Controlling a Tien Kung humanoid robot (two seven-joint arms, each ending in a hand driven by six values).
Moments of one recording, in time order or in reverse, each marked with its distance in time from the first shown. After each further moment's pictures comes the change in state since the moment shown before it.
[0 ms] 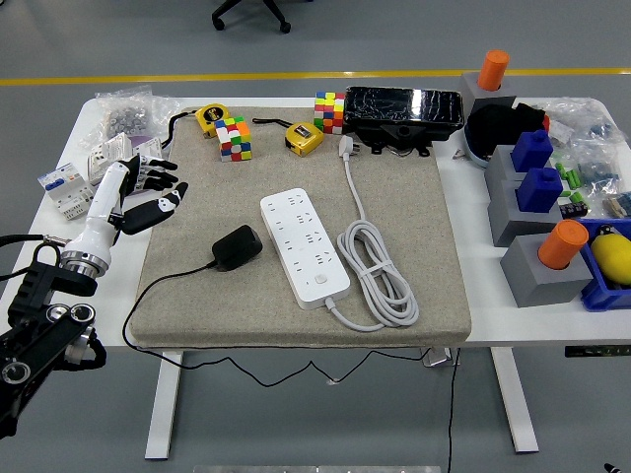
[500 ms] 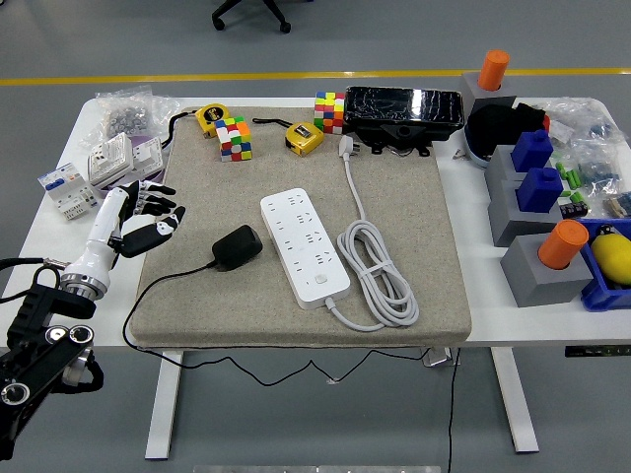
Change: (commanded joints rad) left arm 0.071 -0.011 0.002 0.004 0.012 -0.008 0.012; right arm -0.054 0.006 0.035 -0.015 -0.006 0.003 -0.002
